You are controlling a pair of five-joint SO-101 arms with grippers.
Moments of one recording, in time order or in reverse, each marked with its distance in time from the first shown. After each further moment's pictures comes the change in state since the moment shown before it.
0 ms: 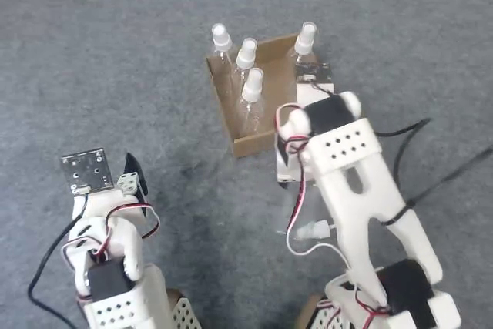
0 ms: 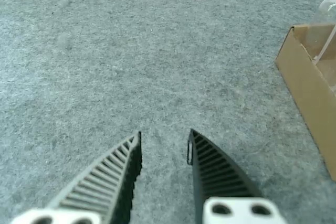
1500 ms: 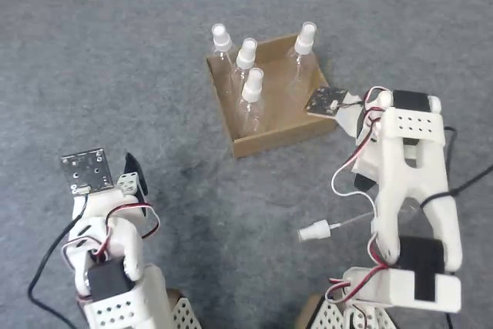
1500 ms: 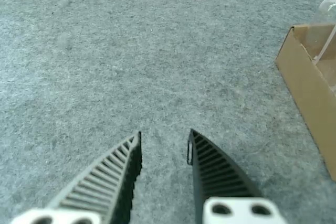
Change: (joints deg) left arm 0.0 0.0 0.1 0.0 0.0; right arm 28.9 9.2 7.5 -15.8 87.6
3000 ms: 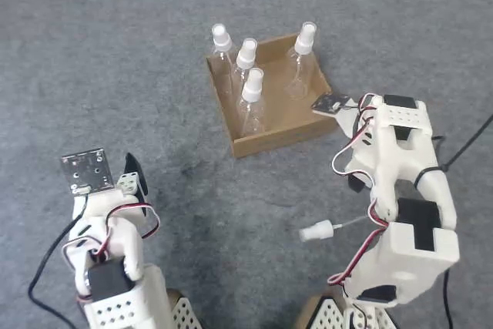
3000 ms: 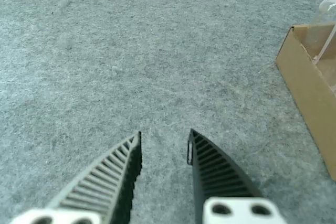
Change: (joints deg) left arm 0.0 0.0 0.0 0.0 0.0; right arm 1.1 15.6 0.1 -9.0 -10.5
